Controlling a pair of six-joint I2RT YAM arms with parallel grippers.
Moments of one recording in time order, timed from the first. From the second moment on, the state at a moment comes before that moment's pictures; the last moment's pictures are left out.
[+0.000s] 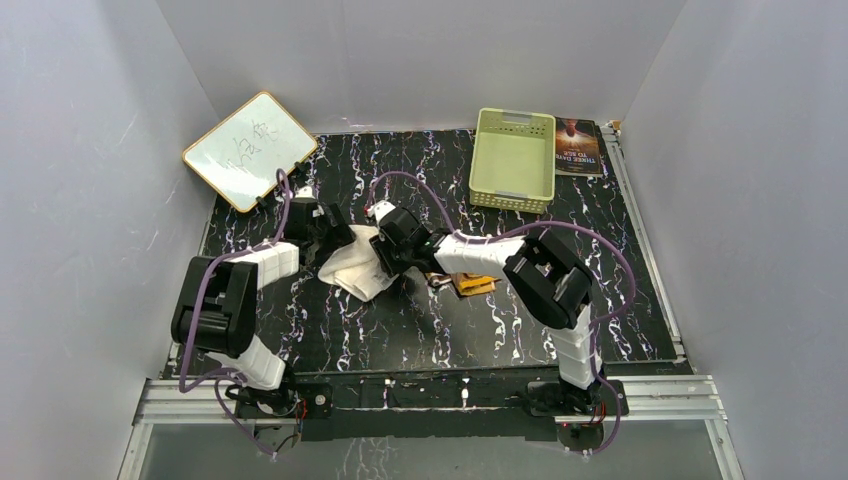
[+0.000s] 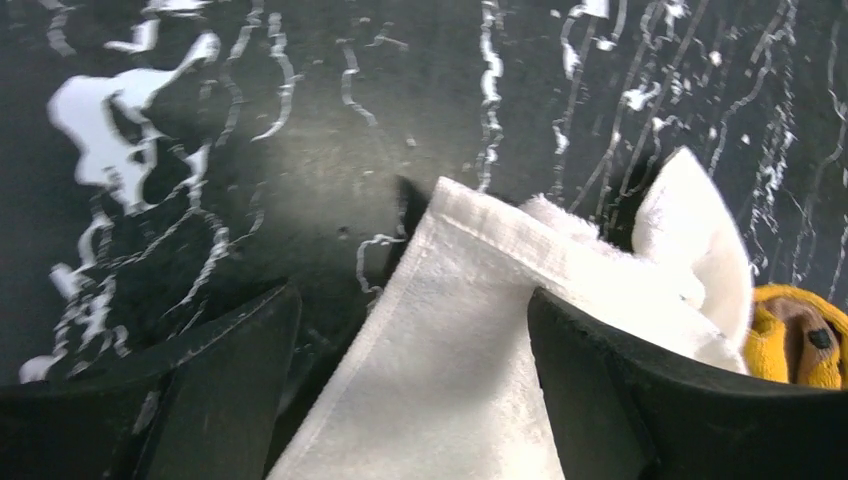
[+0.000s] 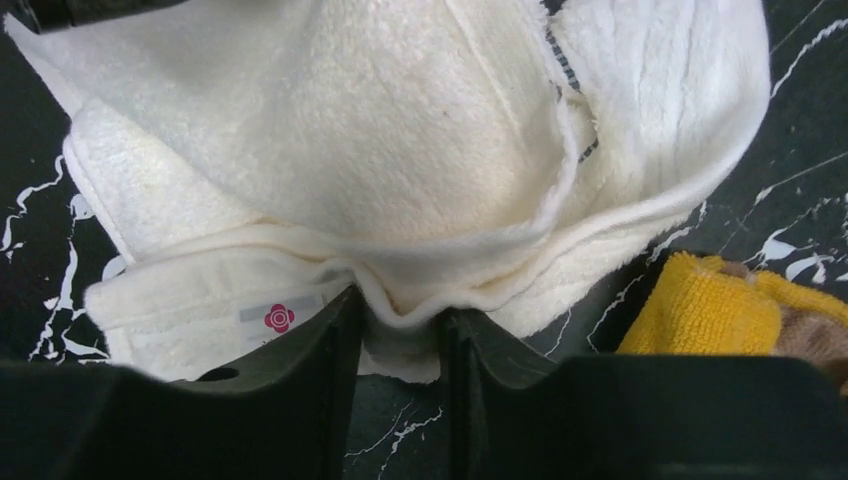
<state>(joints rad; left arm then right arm) -0.17 1.58 0.73 0.07 0.00 -0.52 0.89 2.02 1.34 -0.11 0.02 0.18</state>
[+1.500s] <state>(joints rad) -0.25 0.81 0.65 -0.48 0.23 -0.54 0.67 2.39 2.19 -0.29 0.16 0.15</state>
